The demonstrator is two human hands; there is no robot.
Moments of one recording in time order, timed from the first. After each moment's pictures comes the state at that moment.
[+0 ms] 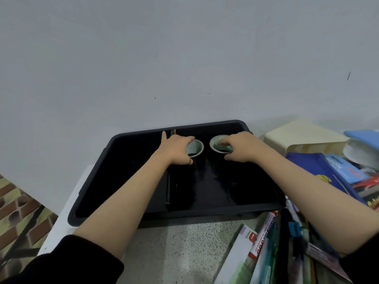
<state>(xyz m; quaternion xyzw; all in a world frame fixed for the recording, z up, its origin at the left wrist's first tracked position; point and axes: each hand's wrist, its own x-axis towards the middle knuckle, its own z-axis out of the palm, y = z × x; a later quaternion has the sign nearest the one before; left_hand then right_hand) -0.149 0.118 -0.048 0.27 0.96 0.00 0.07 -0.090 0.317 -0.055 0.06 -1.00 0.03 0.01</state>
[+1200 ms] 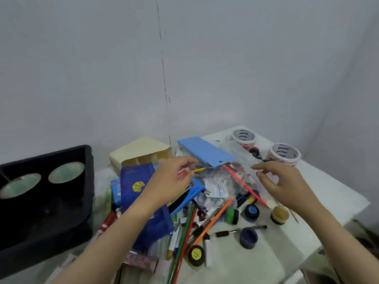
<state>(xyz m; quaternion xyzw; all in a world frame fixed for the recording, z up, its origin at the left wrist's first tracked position) 0.080 0.415 -0.046 0.49 0.78 0.39 0.02 0.273 0.617 -0.049 -0.21 -0.92 0.21 0.27</state>
